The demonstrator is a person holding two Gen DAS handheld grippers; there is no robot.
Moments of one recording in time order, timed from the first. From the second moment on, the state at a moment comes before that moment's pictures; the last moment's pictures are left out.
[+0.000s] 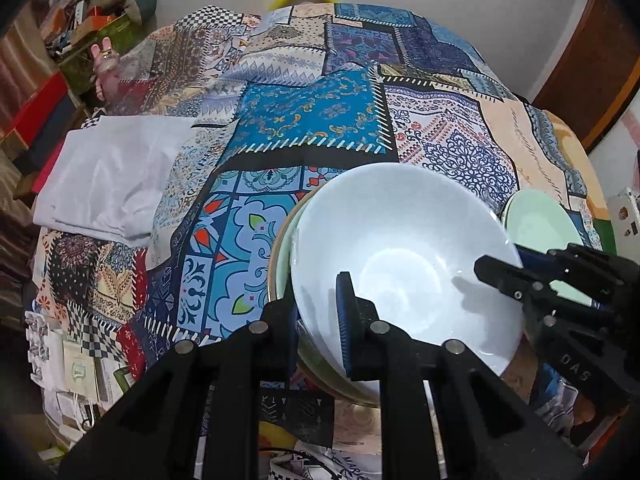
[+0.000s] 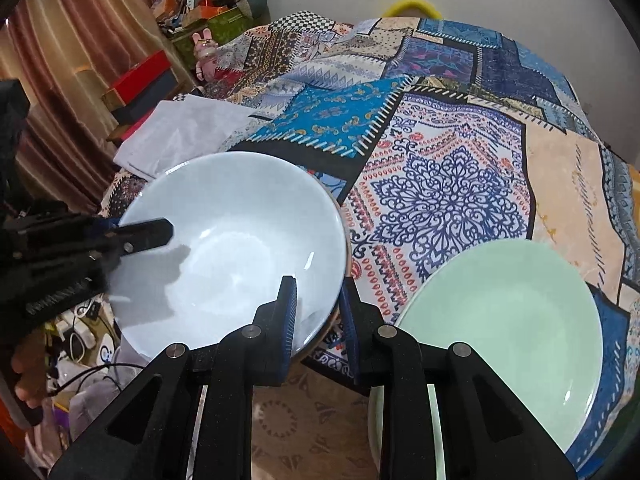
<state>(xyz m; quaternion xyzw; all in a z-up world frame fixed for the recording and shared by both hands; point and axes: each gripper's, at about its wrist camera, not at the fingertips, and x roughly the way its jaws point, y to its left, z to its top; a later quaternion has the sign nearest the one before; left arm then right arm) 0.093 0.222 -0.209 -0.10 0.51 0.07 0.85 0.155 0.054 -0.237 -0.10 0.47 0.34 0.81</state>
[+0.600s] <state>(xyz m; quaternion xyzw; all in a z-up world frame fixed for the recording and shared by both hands) 0.076 0.241 -0.201 -0.12 0.49 0.09 0.86 0.158 0.039 -0.236 -0.06 0.48 0.35 0.80</state>
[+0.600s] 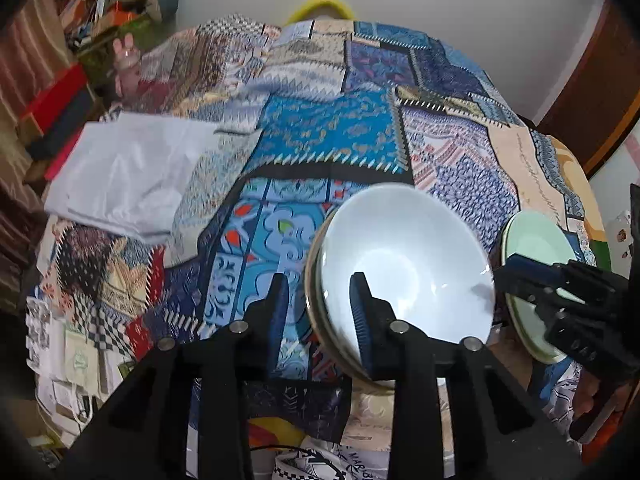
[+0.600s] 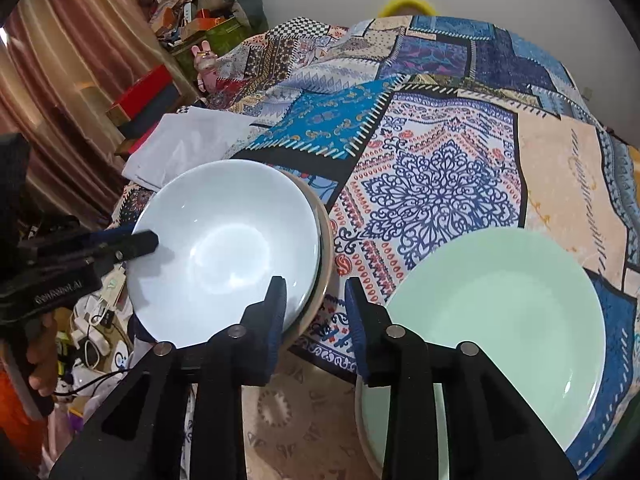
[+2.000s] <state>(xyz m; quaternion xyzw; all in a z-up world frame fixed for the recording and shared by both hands) 0.078 0.227 -0.252 -0.17 0.51 0.06 0.84 0.171 0.061 -0.266 -0.04 0.52 0.36 0.77</state>
